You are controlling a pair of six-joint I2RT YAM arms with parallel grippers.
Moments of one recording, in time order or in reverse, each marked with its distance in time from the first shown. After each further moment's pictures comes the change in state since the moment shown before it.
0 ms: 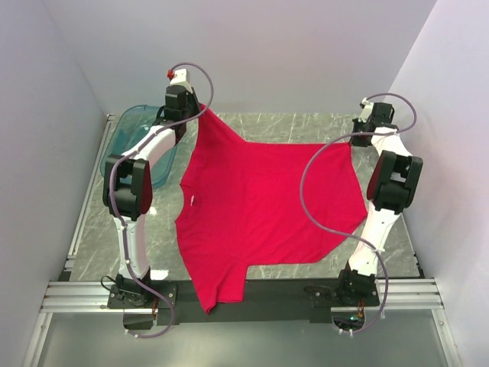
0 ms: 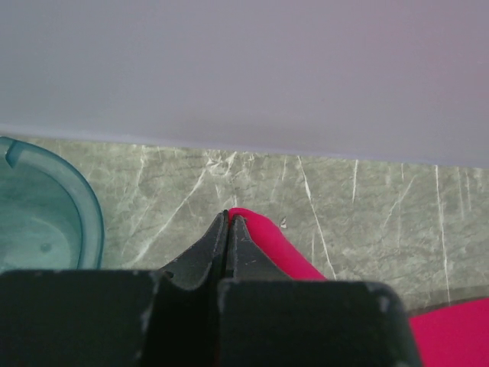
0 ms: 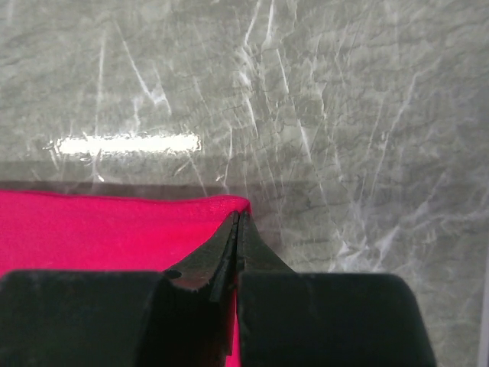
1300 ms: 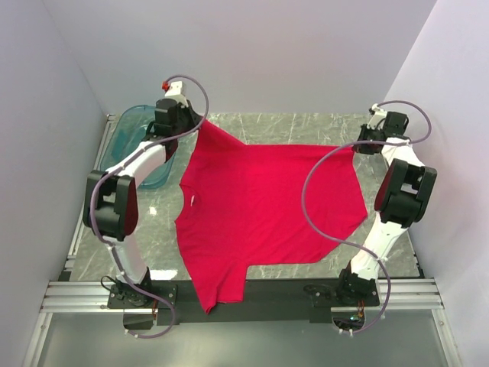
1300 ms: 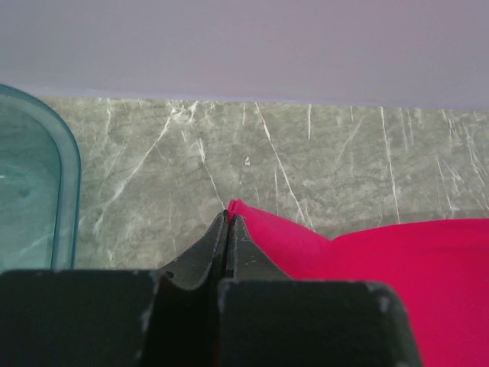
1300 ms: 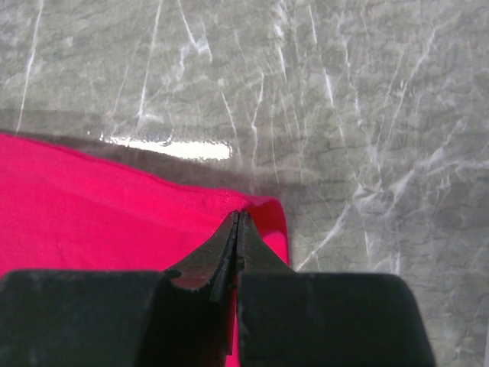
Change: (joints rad) left arm 0.000 -0.254 -0.325 0.079 0.144 0.000; right arm -0.069 -0.189 -0.248 0.084 -0.174 -0.017
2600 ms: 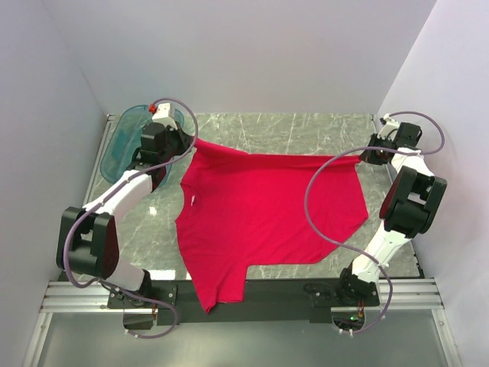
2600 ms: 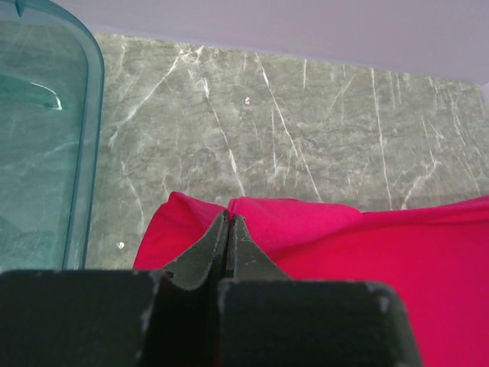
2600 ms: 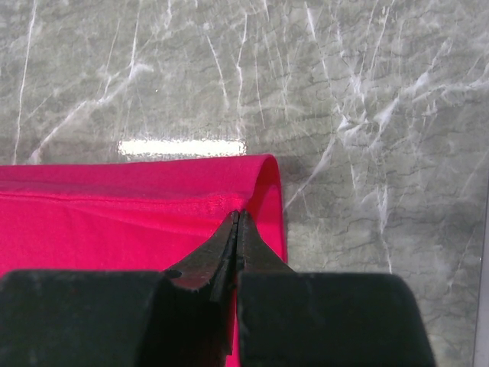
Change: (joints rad) left arm 0.000 -0.365 -0.398 0.028 -0.013 -0.024; right arm -0.096 -0.111 -0.159 0.014 -0.089 -0.018
